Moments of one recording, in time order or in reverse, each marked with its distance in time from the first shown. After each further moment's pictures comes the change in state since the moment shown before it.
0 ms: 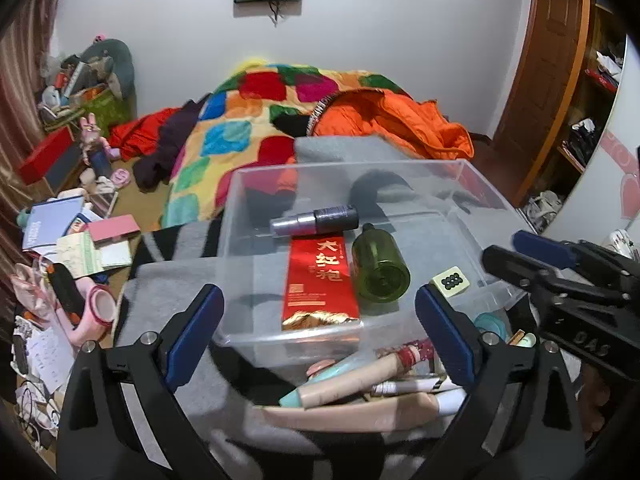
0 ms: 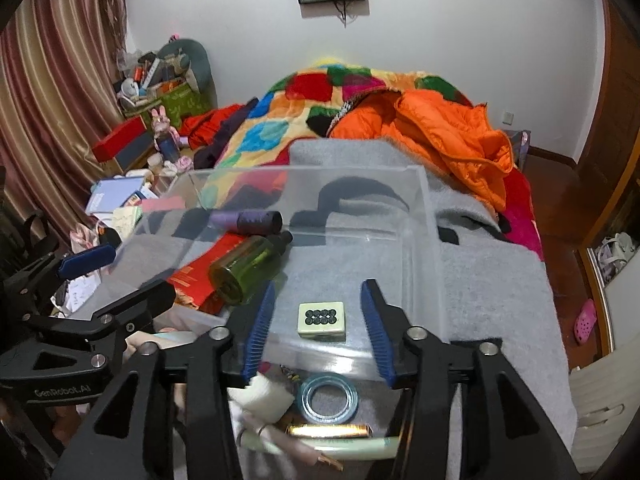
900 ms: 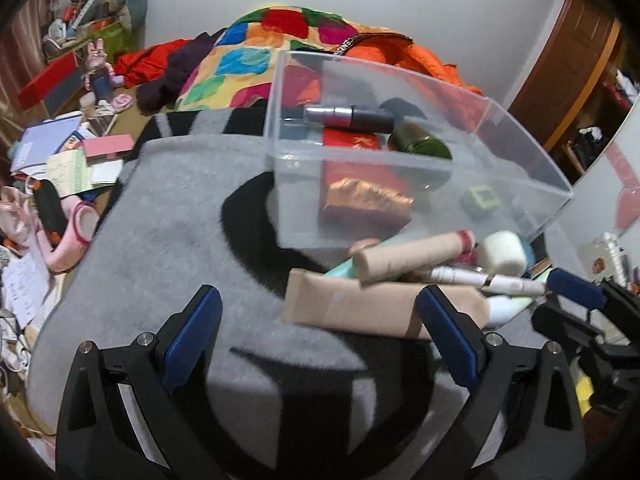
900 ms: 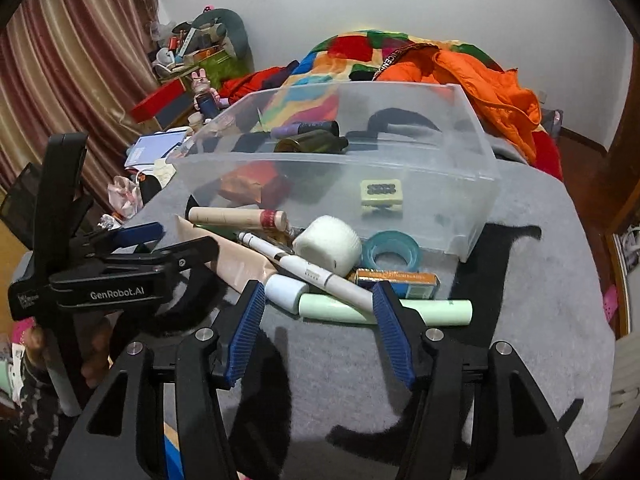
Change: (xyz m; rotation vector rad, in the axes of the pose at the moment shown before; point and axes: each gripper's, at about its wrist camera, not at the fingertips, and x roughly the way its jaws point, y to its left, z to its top) left arm 0.022 0.034 -0.069 -0.134 0.167 -0.074; right arm -0.014 0.024 -0.073 -0.049 0.133 0.119
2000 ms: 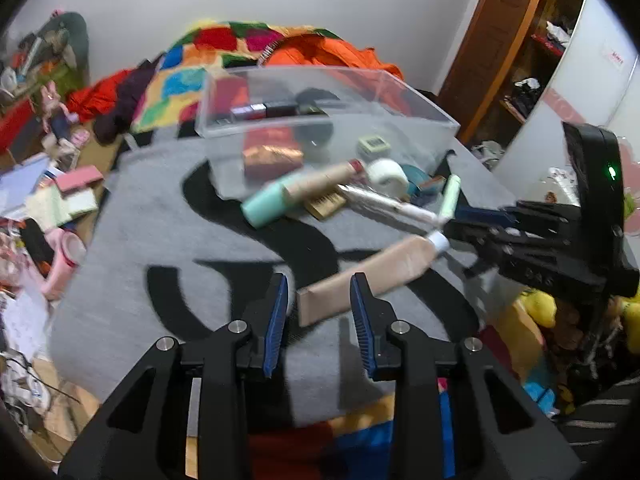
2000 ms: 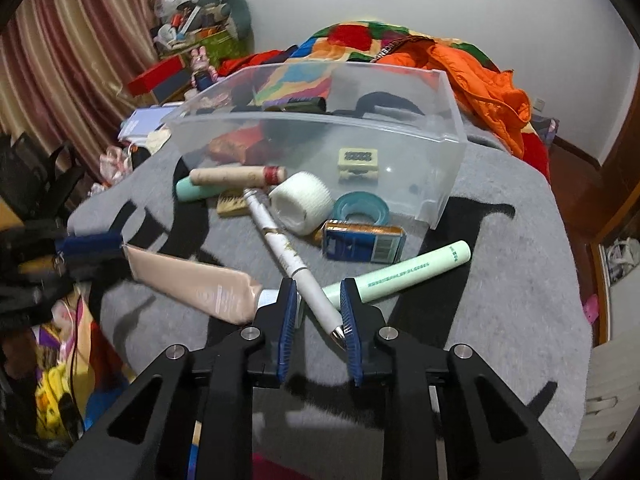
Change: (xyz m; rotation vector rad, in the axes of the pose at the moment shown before) left arm -0.080 -0.034 -0.047 0.207 0.000 -0.110; right arm -0.017 -0.005 -0.027 -0.085 0.055 -0.054
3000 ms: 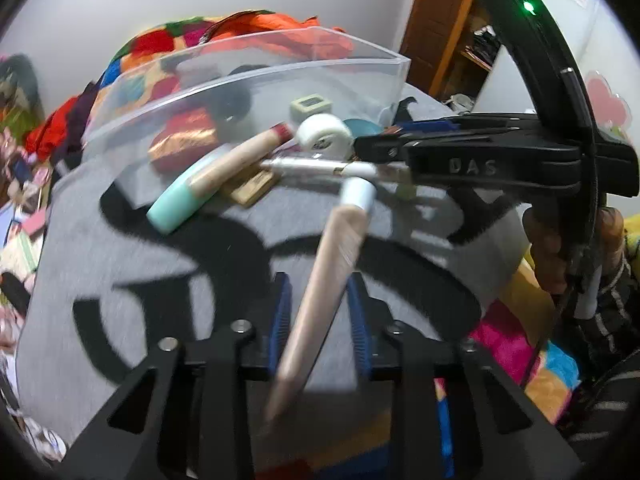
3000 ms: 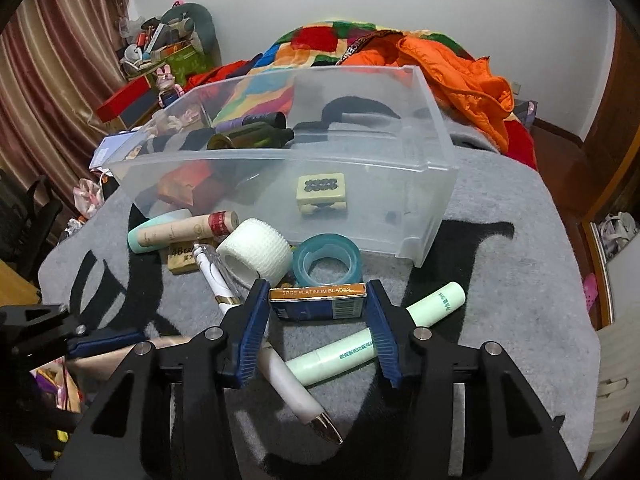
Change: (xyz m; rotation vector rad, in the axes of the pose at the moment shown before) left arm 0.049 -0.034 -0.012 0.175 0.077 -0.081; right arm 0.030 -0.021 0.027 0.125 -0.035 -0.054
